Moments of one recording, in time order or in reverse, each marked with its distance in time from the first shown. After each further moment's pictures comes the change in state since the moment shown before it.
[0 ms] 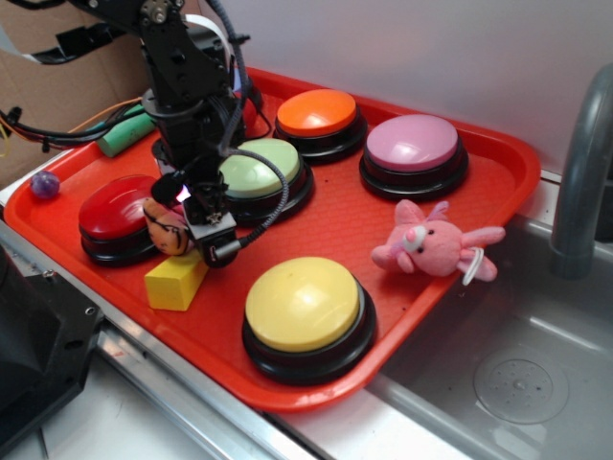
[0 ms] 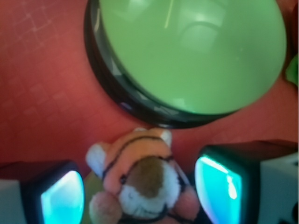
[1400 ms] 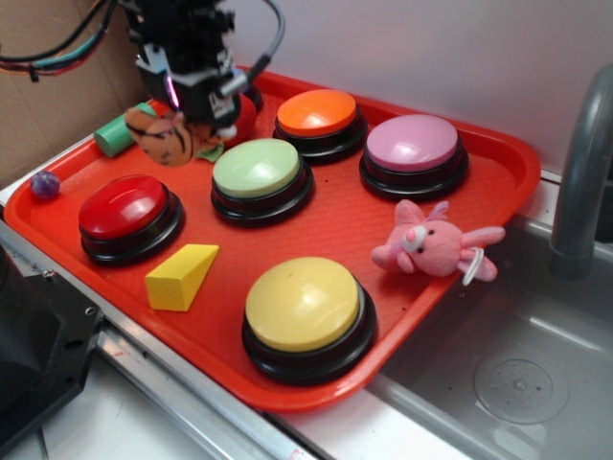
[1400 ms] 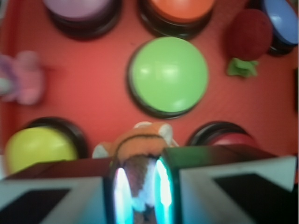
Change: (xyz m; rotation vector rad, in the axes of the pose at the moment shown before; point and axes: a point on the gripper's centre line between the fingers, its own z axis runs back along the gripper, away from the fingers) arm 0.013 -0.014 0.117 -0.209 -0.029 0.299
